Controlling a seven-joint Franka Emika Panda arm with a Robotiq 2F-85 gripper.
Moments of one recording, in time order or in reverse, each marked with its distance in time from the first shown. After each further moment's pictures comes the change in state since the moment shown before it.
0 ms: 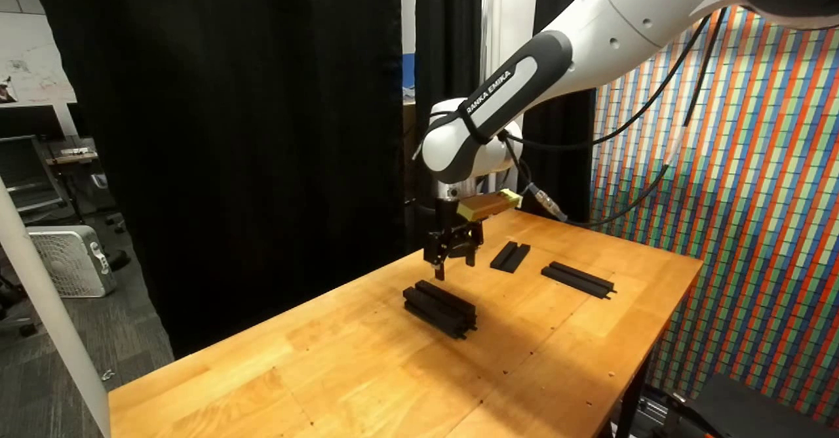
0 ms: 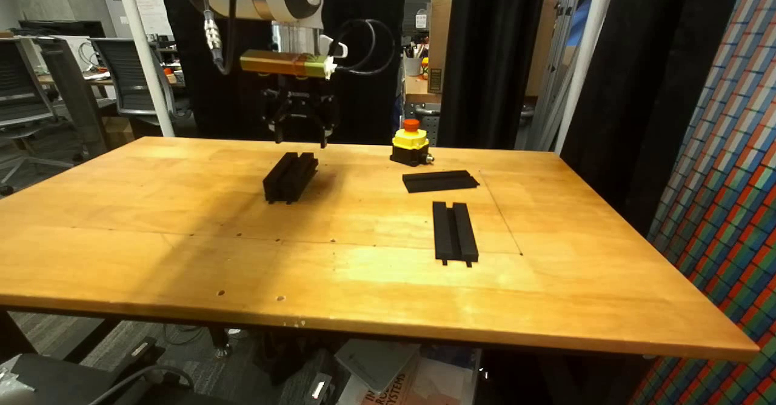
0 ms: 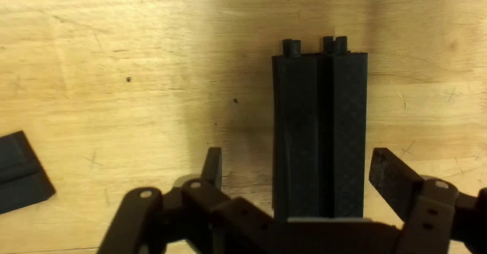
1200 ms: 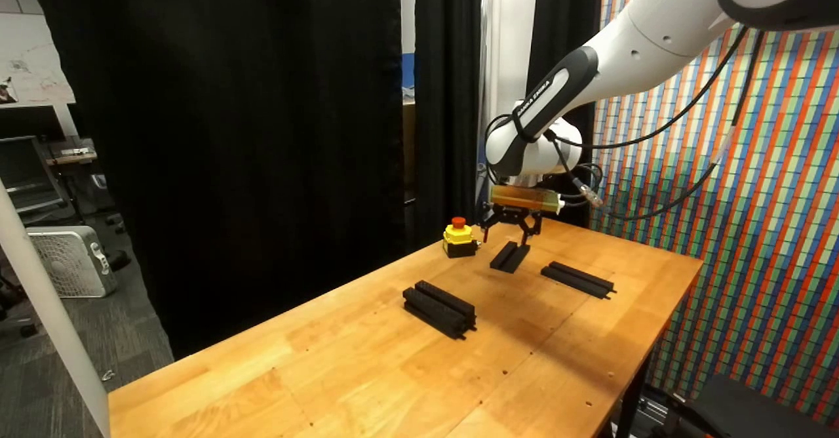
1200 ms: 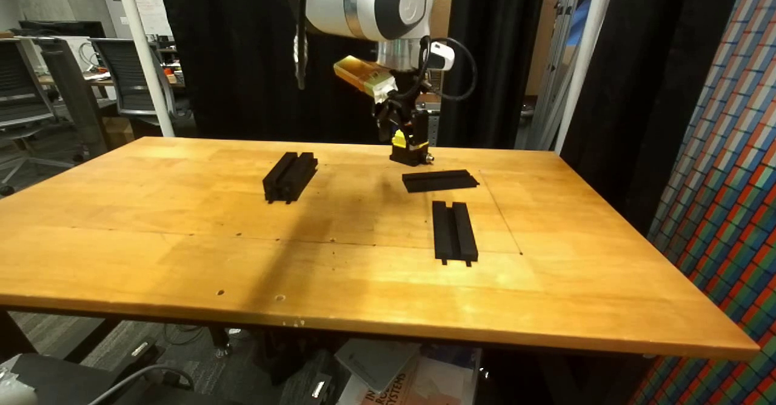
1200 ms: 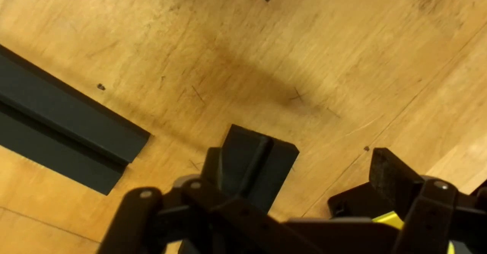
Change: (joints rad) arm -0.133 0.028 -0.177 -0.045 0.132 0.264 0.483
